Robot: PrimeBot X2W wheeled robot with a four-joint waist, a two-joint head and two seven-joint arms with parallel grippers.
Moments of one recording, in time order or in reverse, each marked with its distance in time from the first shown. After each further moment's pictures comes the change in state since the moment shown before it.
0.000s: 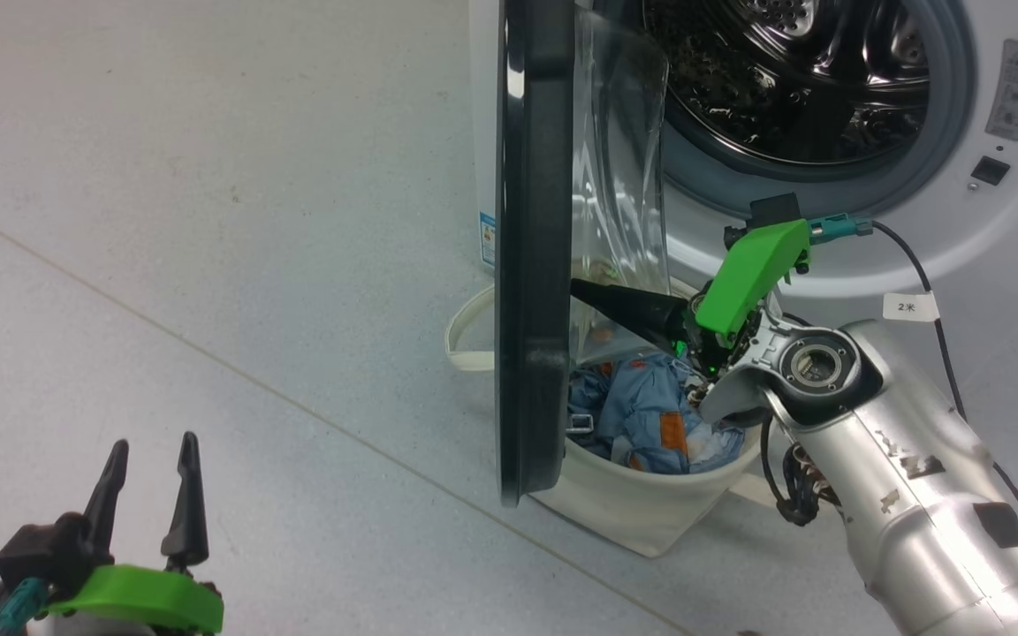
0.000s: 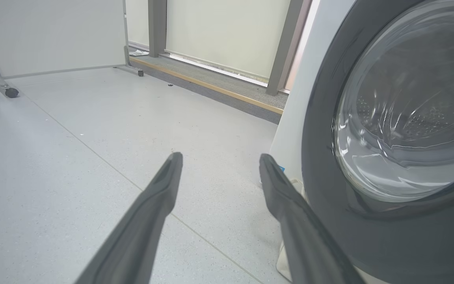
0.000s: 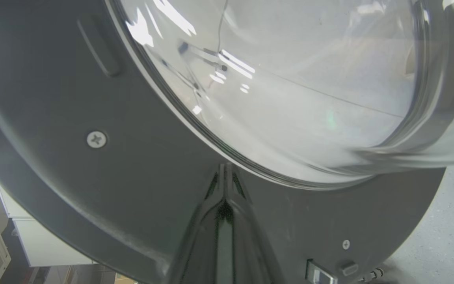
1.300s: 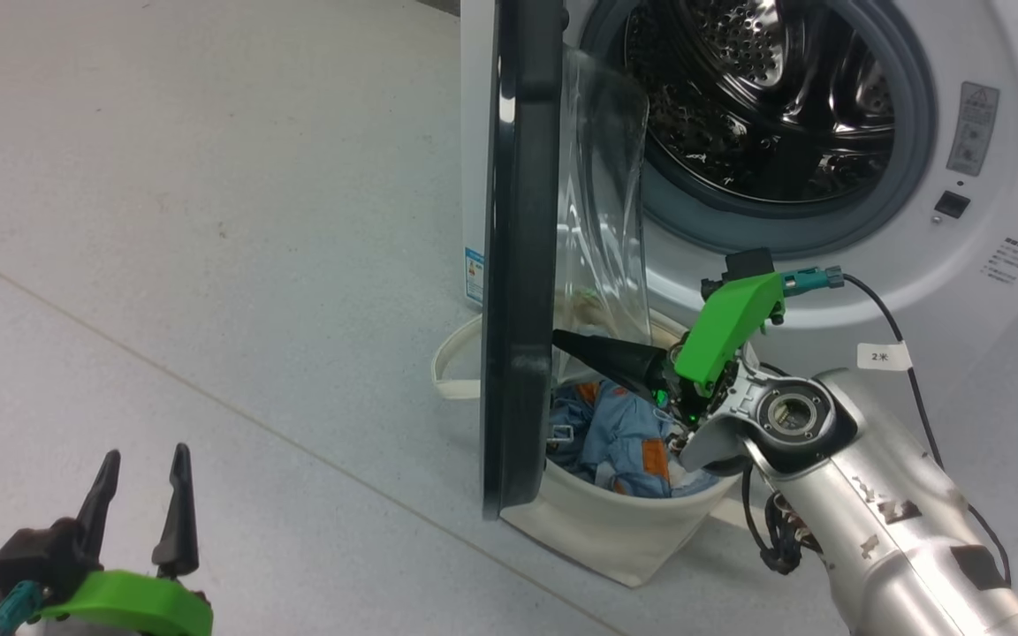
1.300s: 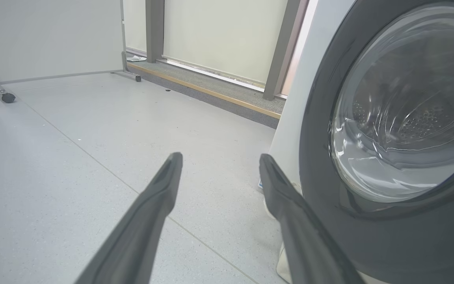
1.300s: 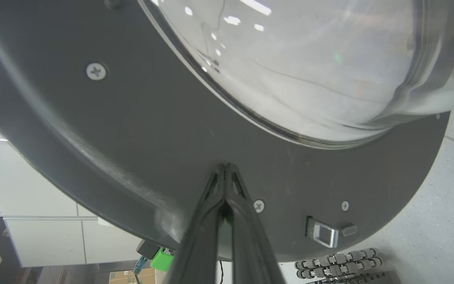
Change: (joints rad) left arm 0.000 0.035 -0.014 0.033 0.000 0.009 0.000; right arm 0.082 0.026 0.025 -0.022 0.002 0.000 -0.017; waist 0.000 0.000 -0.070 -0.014
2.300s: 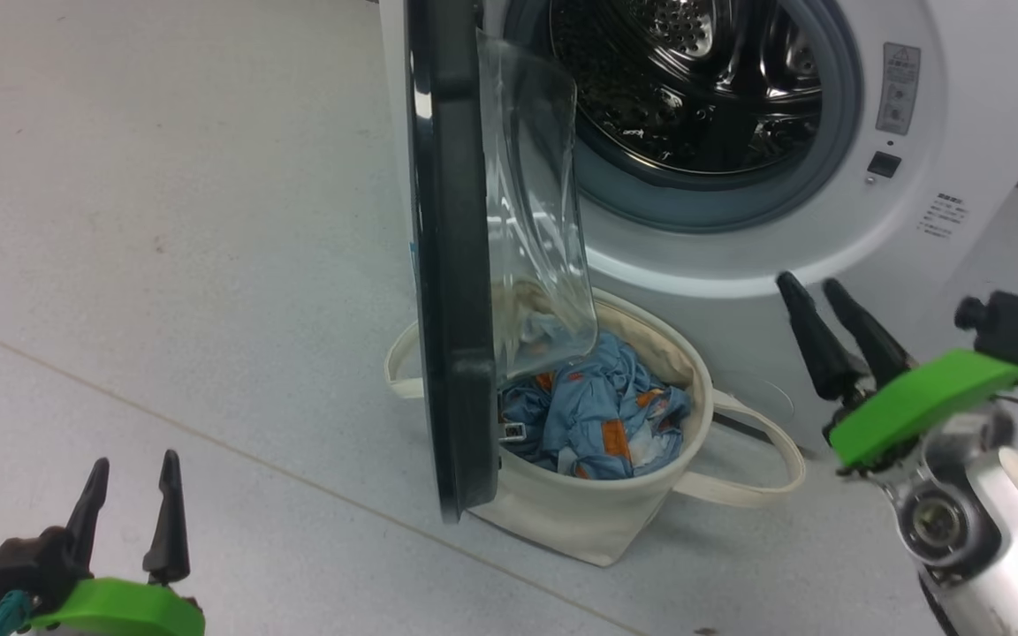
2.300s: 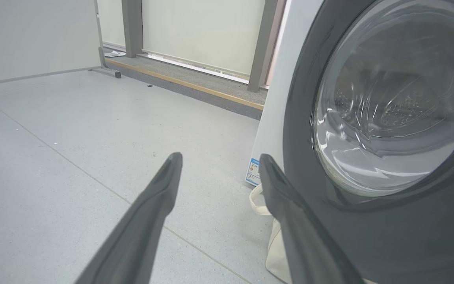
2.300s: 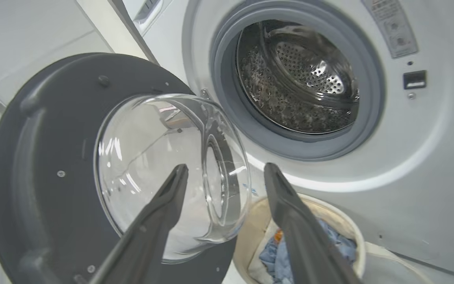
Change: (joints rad) left arm 0.020 0.013 -0.005 -0.014 -0.025 0.018 0.000; right arm 0.279 -0.278 -0.092 -0.382 -0.508 0.000 -0.596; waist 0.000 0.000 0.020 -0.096
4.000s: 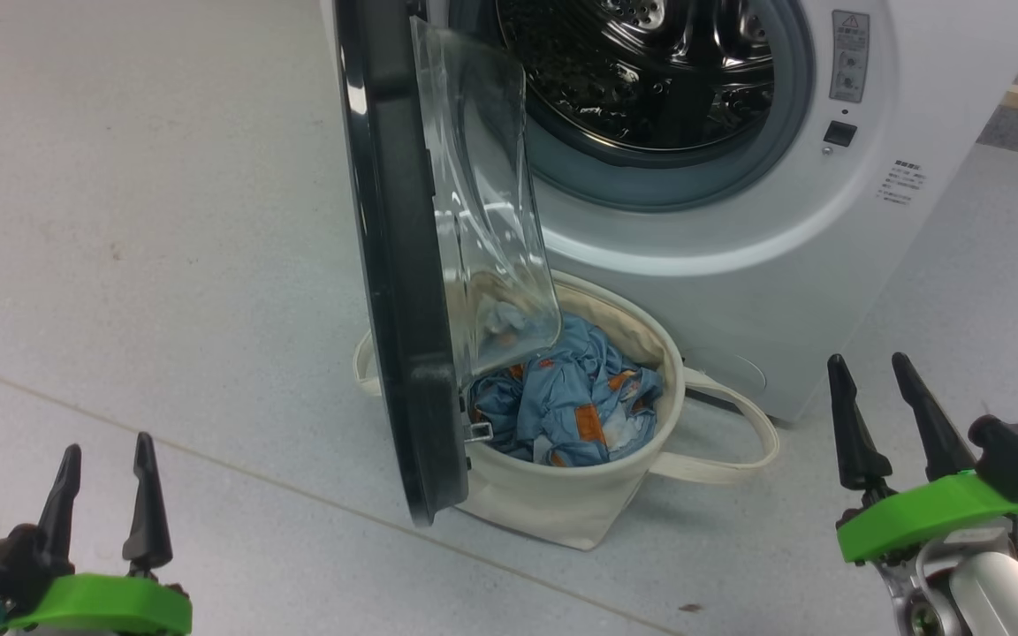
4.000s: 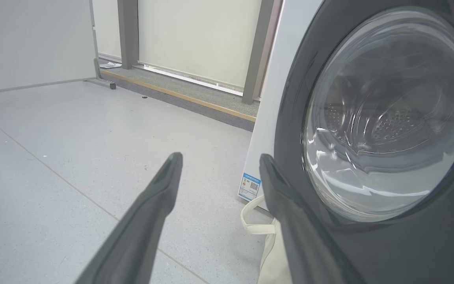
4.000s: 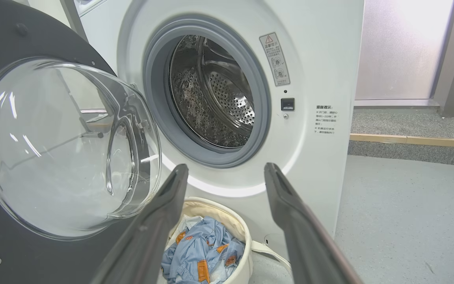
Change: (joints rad) left arm 0.018 -0.019 0.040 -0.088 -0.023 0.023 0.000; right arm 0.214 0.071 -0.133 0.066 -0.506 0.000 -0.279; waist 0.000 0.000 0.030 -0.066
